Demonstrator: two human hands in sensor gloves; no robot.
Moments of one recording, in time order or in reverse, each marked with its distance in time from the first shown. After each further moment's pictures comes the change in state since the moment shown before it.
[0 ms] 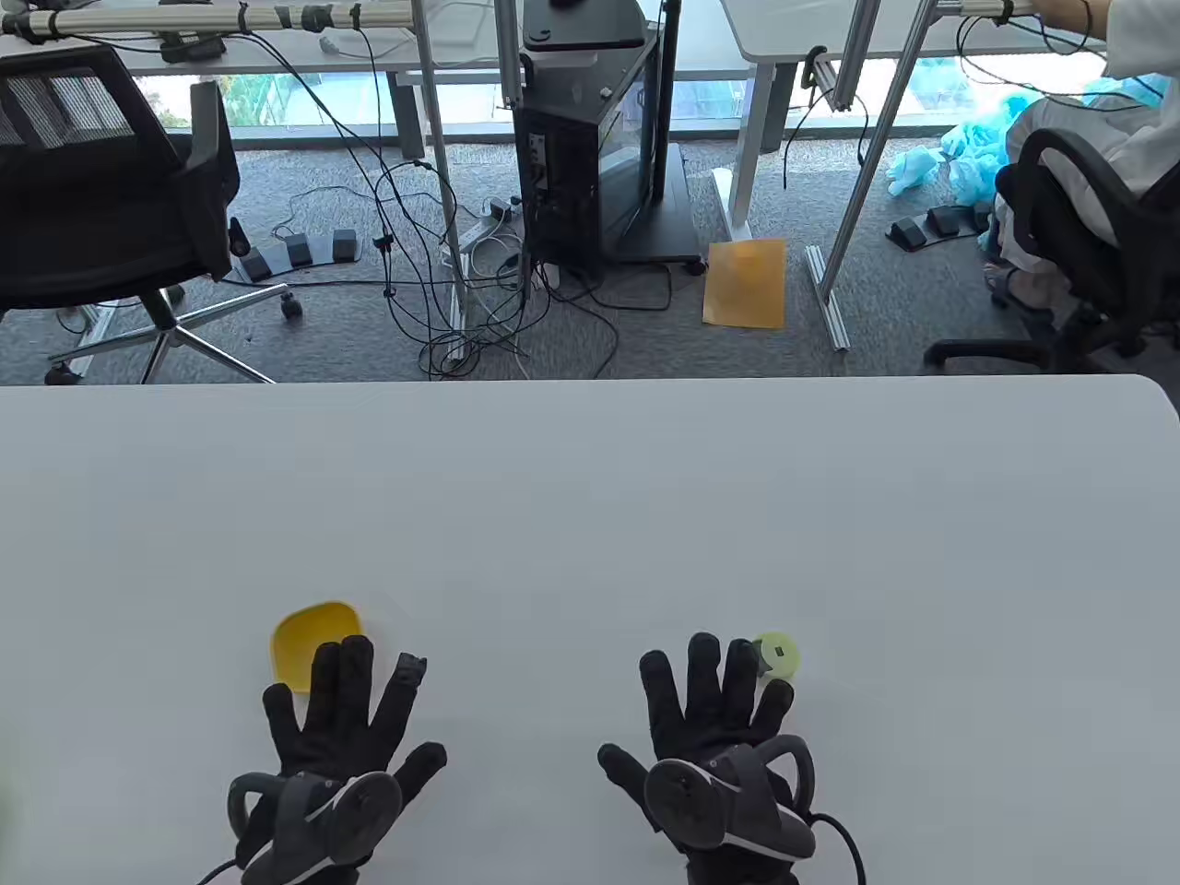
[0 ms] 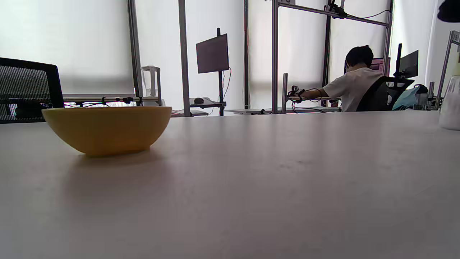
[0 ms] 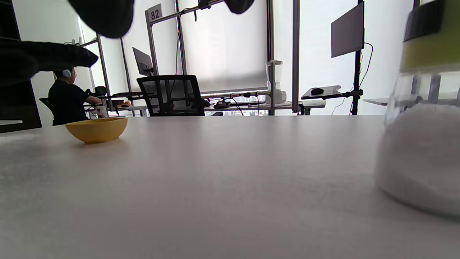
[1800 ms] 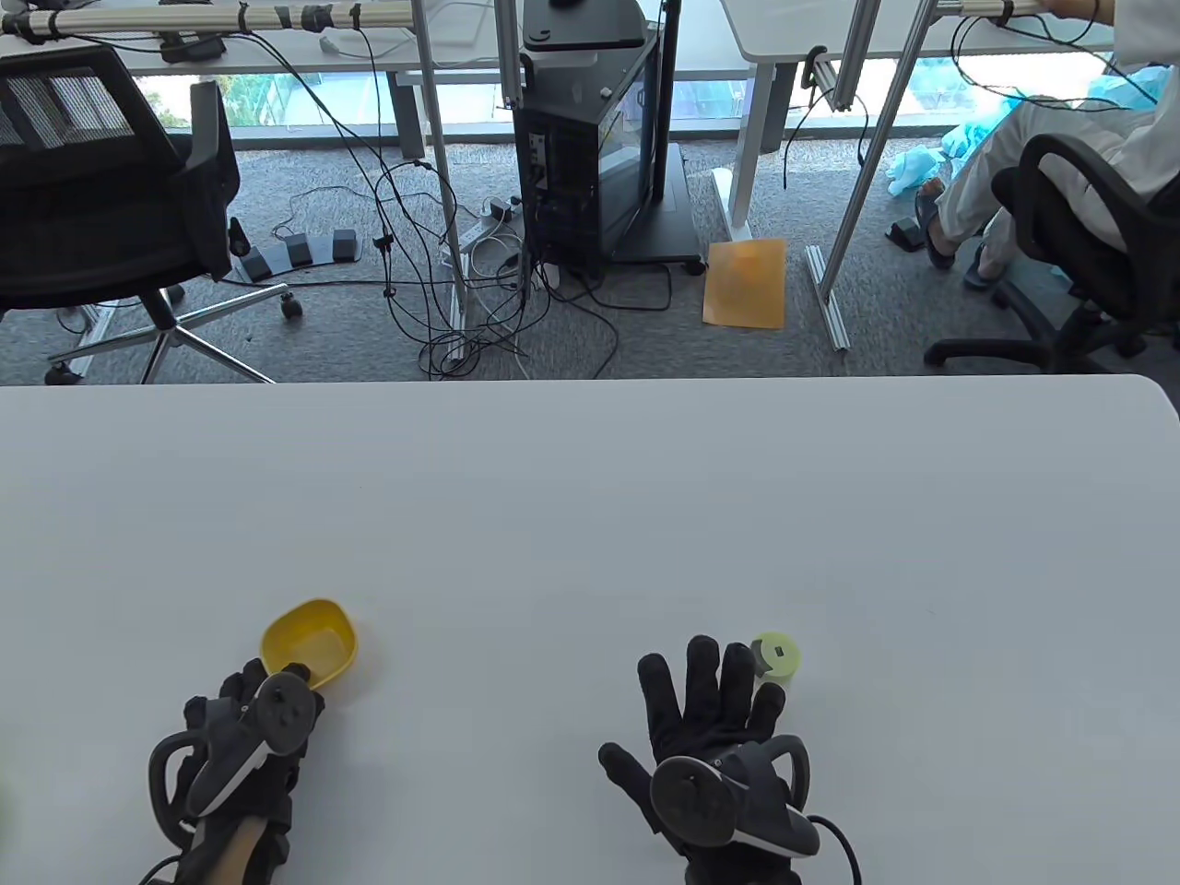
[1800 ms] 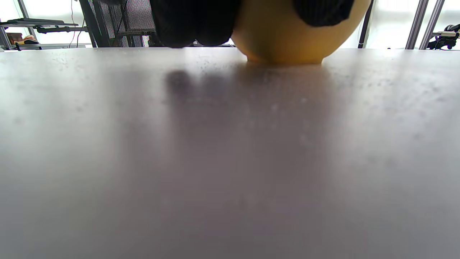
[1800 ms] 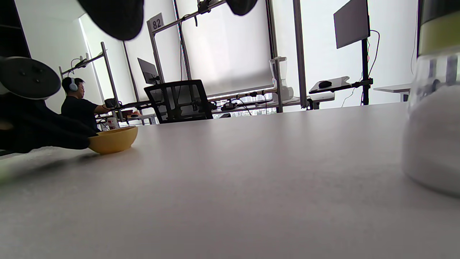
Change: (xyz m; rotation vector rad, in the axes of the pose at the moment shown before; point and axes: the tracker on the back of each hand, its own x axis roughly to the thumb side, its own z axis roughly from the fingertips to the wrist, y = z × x) left_hand -0.101 -0.048 -0.033 -0.276 0.432 0.008; right_hand 0.000 0.001 0.001 -0.004 -0.024 -0.089
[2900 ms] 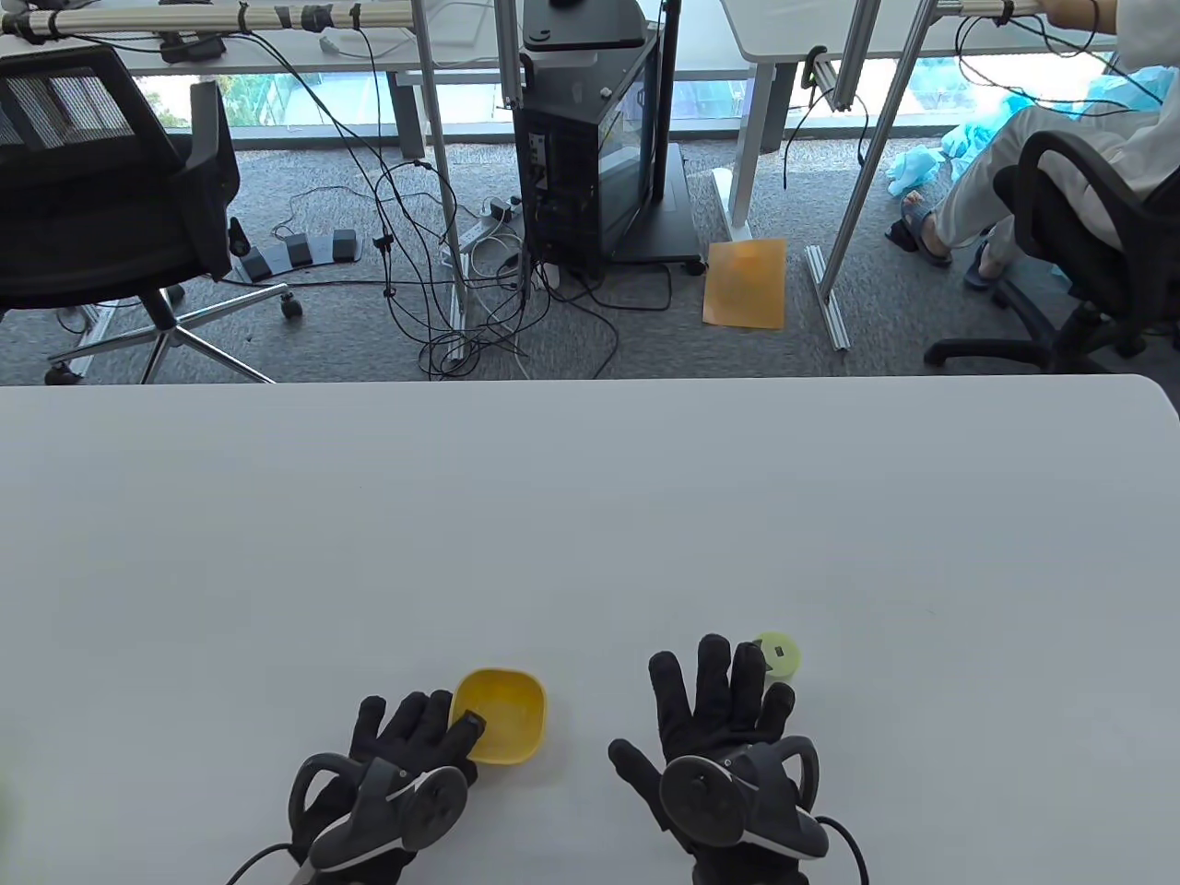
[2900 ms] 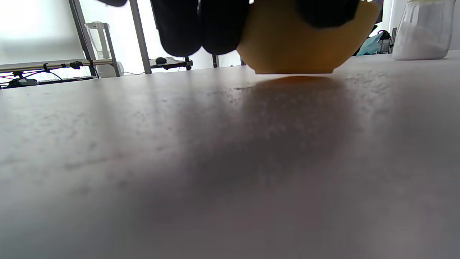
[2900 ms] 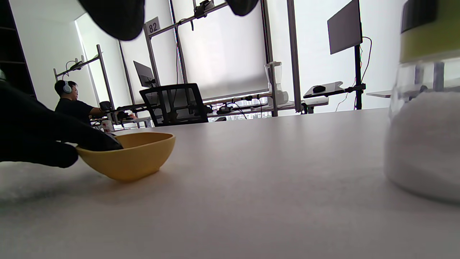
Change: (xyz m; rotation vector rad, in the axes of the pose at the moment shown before) left_hand 0.124 -0.004 0.070 0.101 -0.568 -0.144; right_hand -0.005 -0.003 0.003 -0.021 0.015 0.011
